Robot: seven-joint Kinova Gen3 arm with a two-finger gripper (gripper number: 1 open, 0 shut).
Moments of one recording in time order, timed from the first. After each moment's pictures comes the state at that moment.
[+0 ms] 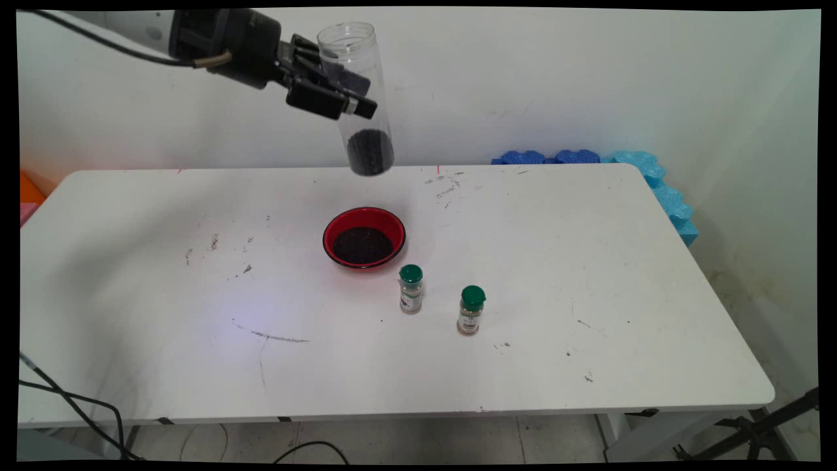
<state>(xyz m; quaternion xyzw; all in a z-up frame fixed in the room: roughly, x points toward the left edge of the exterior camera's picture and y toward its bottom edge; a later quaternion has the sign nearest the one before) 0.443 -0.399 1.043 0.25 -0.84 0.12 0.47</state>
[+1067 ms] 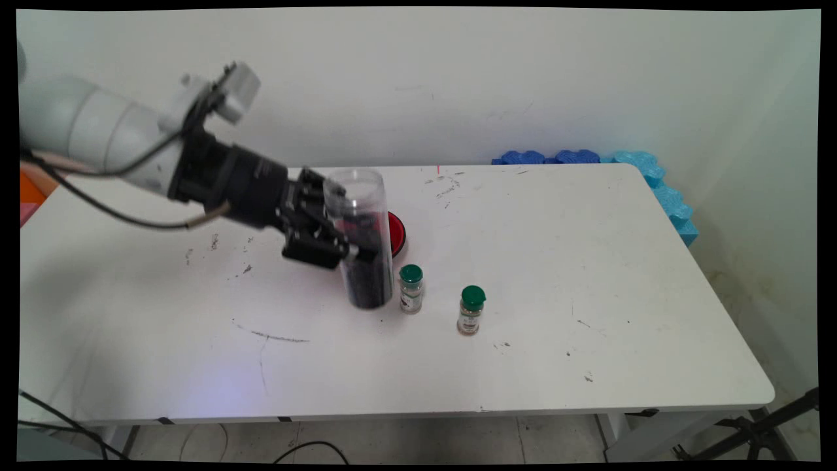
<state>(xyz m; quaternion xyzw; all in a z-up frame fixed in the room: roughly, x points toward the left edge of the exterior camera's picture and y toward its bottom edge) 0.403 -0.309 0.949 0.25 -0.85 0.04 0.46</state>
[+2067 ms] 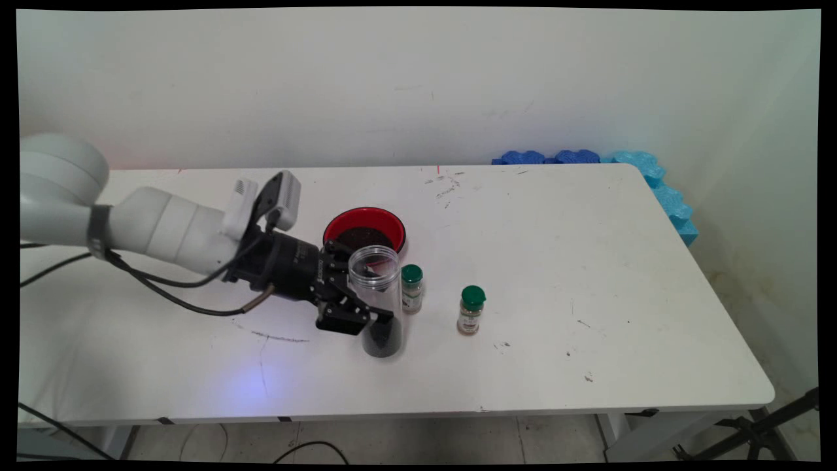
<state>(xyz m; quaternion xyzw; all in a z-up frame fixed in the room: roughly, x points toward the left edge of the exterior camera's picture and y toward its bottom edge) 0.385 -0.301 0.838 0.25 -0.86 0.05 0.44</state>
